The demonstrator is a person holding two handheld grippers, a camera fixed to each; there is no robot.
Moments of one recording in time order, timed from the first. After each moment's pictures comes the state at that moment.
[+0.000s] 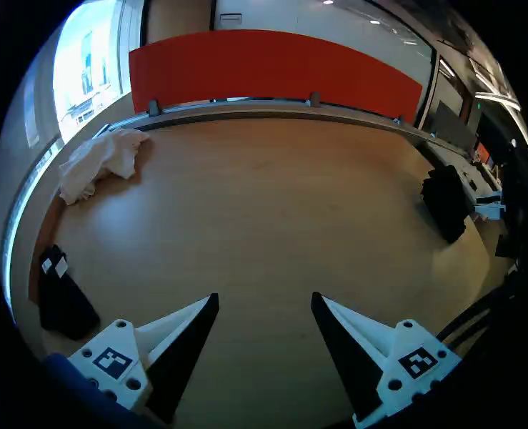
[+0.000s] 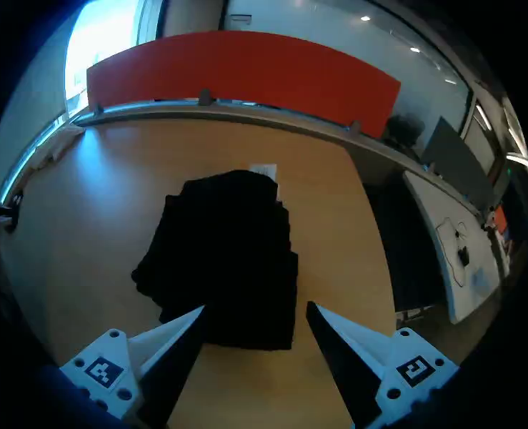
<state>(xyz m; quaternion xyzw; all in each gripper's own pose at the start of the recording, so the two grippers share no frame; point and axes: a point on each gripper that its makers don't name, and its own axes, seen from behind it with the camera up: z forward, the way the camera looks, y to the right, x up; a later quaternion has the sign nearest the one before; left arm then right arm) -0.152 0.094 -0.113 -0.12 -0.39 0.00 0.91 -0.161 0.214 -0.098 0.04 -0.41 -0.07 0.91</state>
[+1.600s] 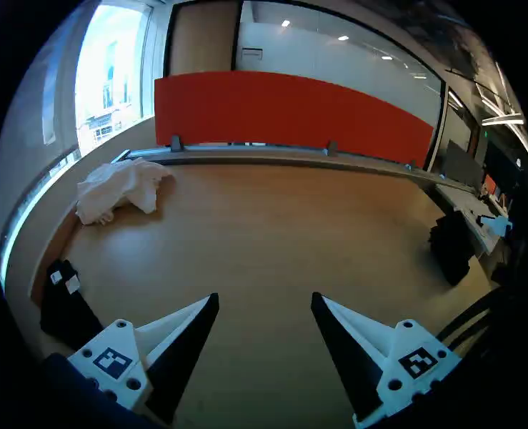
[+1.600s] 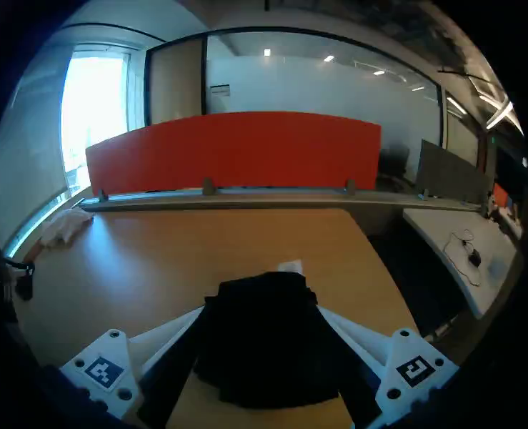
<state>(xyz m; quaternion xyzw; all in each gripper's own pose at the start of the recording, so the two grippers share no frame) -0.102 0.071 -0.071 -0.07 -0.29 -0.04 0.95 -0.090 0.152 -0.041 0.03 -0.24 0.02 0.97</state>
